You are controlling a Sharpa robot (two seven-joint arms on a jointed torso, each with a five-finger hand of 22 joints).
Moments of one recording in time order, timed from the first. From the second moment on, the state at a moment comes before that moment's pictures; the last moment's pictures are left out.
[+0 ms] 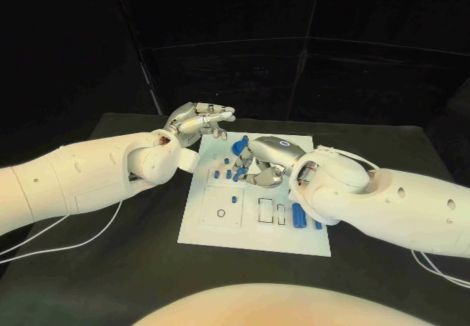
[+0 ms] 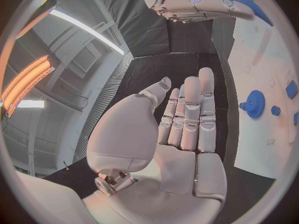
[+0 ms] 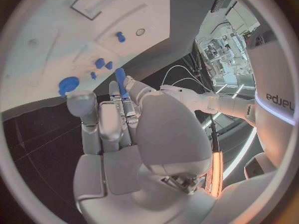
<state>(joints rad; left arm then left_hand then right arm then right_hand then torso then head) 1.21 -0.78 -0.11 1.39 0.02 -0.14 0.42 1.31 -0.05 0.33 -0.03 0.08 1.01 0.19 0.10 0.07 1.07 0.12 0.21 0.07 1.18 0.03 1.01 0.45 0.17 1.16 0.13 0.49 0.85 1.14 -0.65 -0.03 1.72 -1.56 -0.29 -0.24 1.44 -0.05 0.40 0.04 0.08 1.09 0.14 0.11 0.08 1.18 0.07 0.22 0.07 1.47 -0.01 1.25 1.06 0.15 1.31 0.09 1.17 0.84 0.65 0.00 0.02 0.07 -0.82</state>
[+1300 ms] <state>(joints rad) 1.21 -0.77 -0.11 1.38 0.02 -0.17 0.46 1.31 -0.05 0.33 -0.03 0.08 1.01 0.19 0.10 0.07 1.07 0.12 0.21 0.07 1.18 0.03 1.01 0.45 0.17 1.16 0.13 0.49 0.85 1.05 -0.52 -0.06 1.62 -1.64 -0.18 -0.19 1.44 -0.06 0.40 0.04 0.08 1.10 0.14 0.10 0.08 1.18 0.07 0.21 0.07 1.47 -0.01 1.25 1.05 0.15 1.31 0.09 1.17 0.84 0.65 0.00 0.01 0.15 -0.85</state>
